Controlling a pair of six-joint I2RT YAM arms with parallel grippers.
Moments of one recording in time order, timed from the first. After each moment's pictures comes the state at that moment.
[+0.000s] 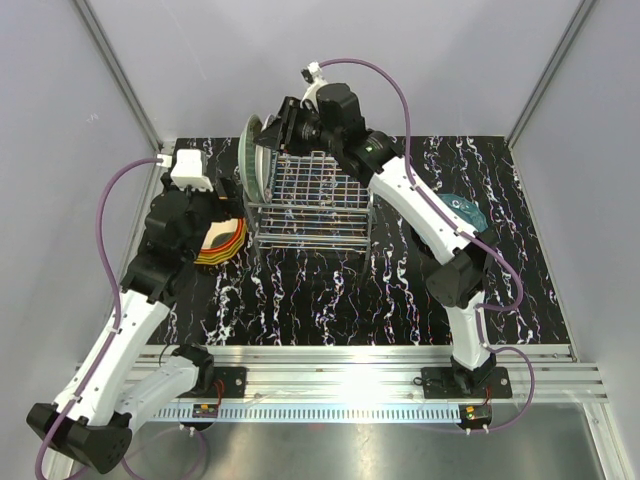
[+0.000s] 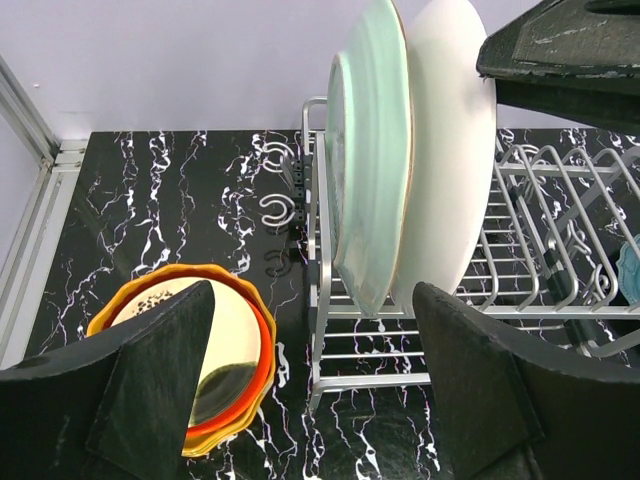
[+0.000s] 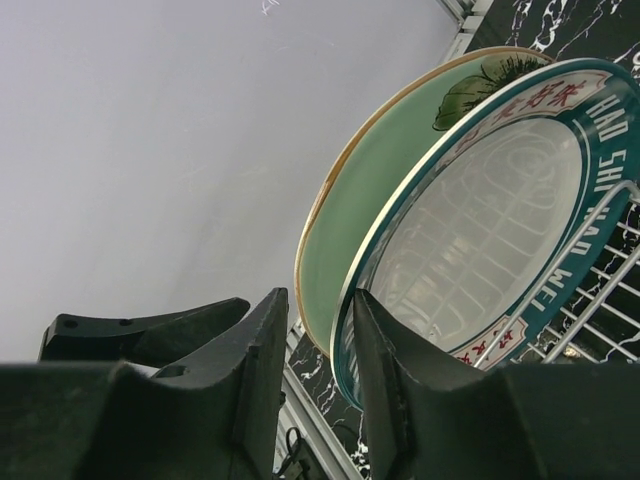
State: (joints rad) left arm -0.37 0.87 0.99 -0.24 -0.24 -0.13; right arm 0.72 2.06 2.30 -0.43 -0.27 0.76
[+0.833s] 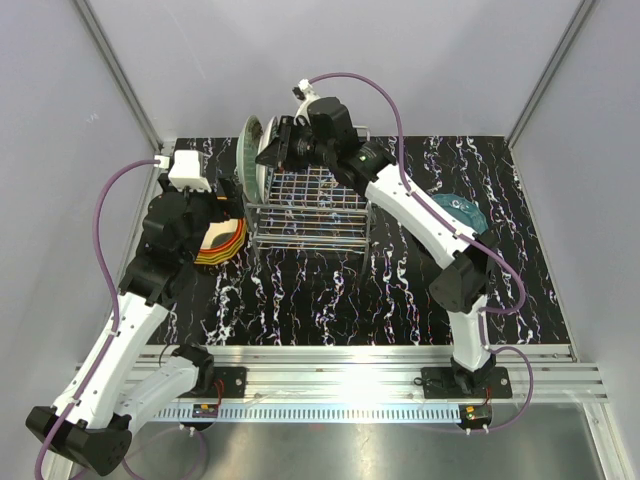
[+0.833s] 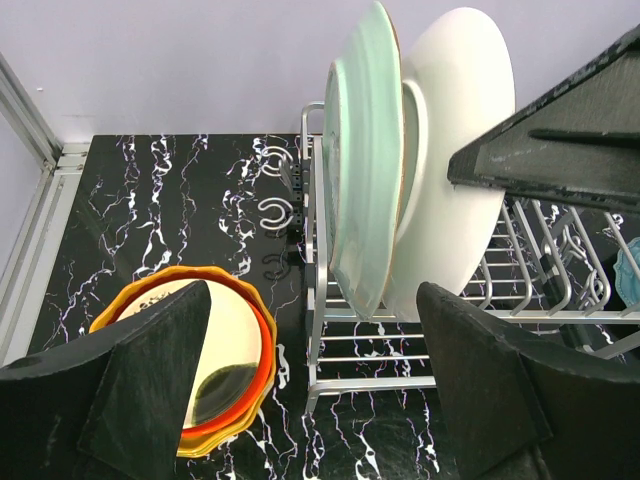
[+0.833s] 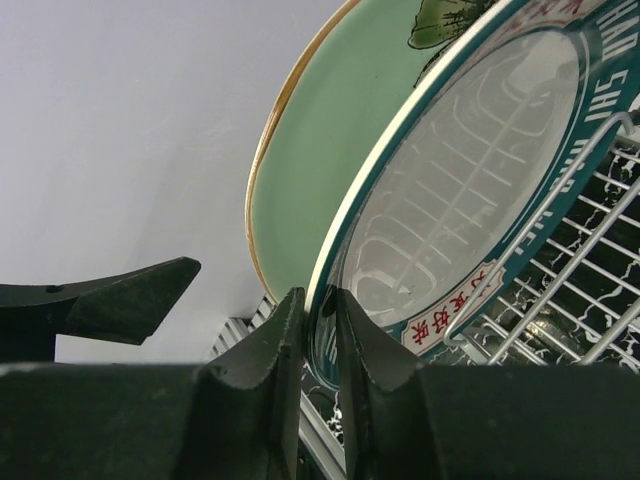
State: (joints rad) left arm -0.37 0.86 0.99 -0.24 -0.24 -0.13; right arm 0.76 2.01 2.15 -0.42 -0.24 0.72
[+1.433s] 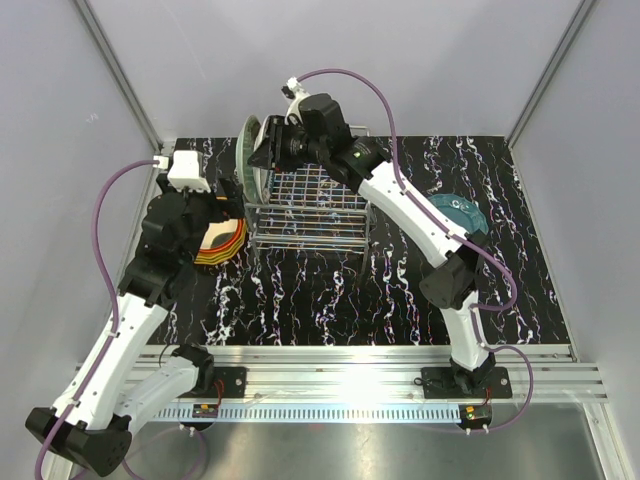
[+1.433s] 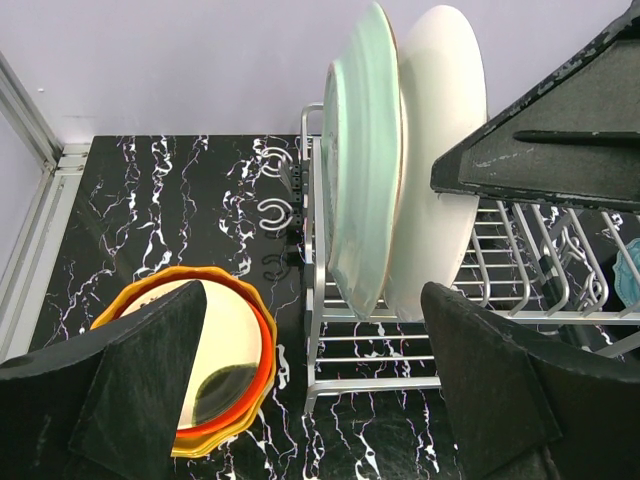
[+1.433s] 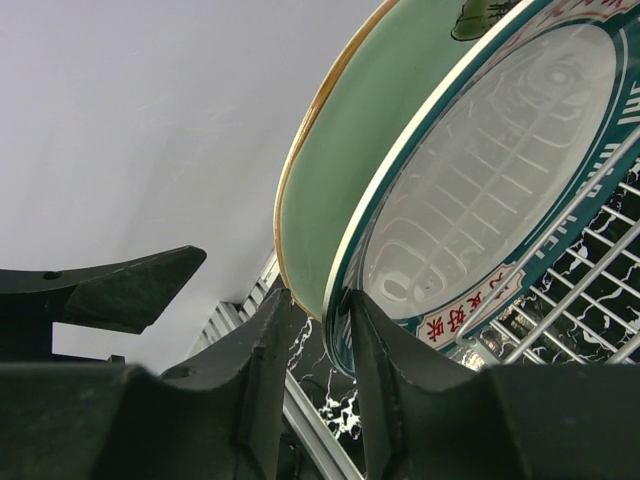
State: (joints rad) left arm -0.37 0.86 0.99 -0.24 -0.24 -0.13; right arm 0.78 2.09 2.33 -0.55 -0.25 0.66
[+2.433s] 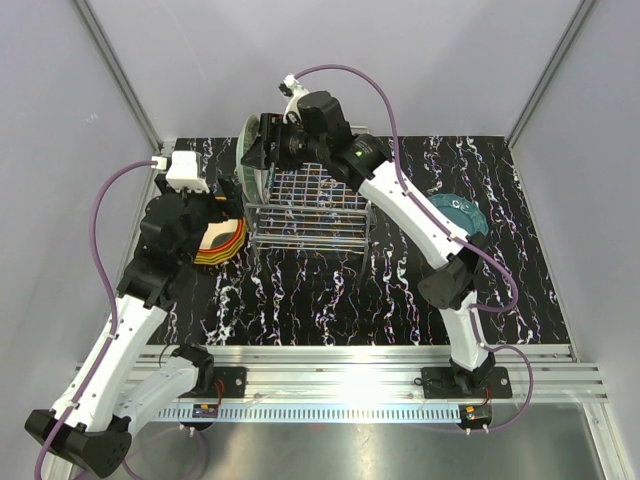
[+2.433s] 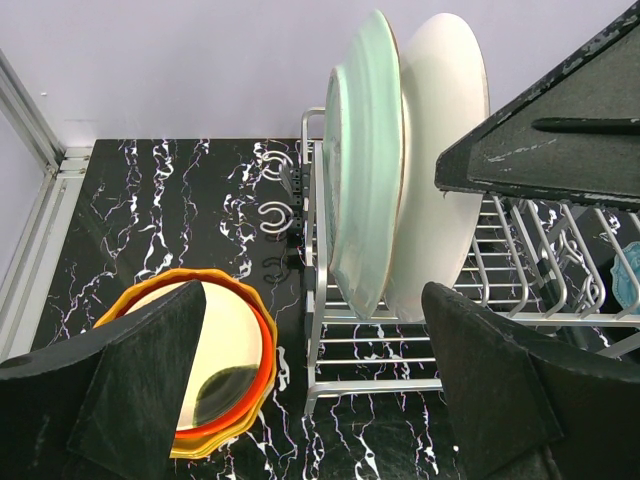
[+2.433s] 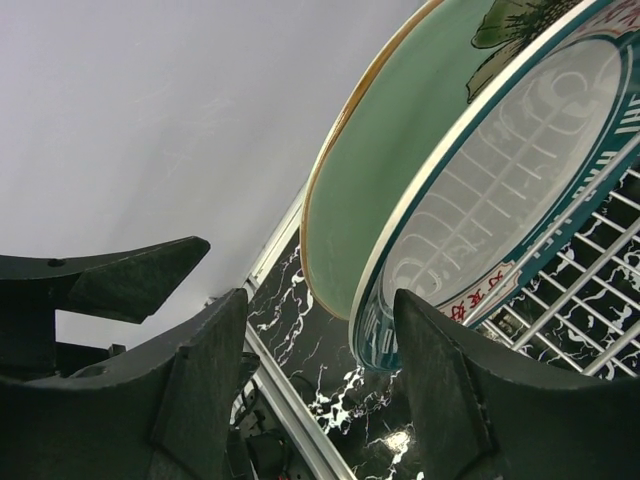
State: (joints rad) left arm -0.37 0.84 0.99 -0.24 -0.24 -0.13; right arm 0.79 2.10 2.41 -0.62 -0.24 0.61
